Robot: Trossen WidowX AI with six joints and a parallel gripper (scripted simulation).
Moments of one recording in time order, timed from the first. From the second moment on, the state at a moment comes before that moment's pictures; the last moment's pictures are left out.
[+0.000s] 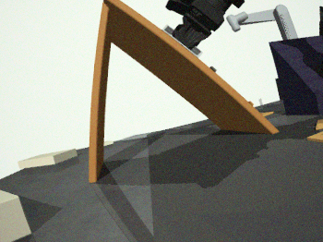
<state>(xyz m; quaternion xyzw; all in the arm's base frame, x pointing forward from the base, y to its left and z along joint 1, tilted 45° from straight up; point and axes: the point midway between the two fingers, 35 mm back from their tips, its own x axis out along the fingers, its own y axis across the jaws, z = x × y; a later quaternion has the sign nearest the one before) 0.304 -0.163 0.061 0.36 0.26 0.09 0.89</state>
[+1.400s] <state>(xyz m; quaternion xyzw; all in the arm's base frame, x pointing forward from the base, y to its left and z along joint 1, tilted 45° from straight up) 0.303 -0.179 0.044 0.36 0.26 0.09 0.89</state>
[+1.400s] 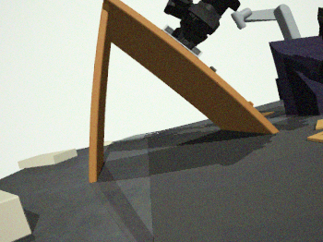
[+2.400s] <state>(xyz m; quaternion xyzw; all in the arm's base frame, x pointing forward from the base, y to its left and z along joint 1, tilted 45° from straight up) 0.301 -0.186 0.038 0.36 0.26 0.09 0.89</state>
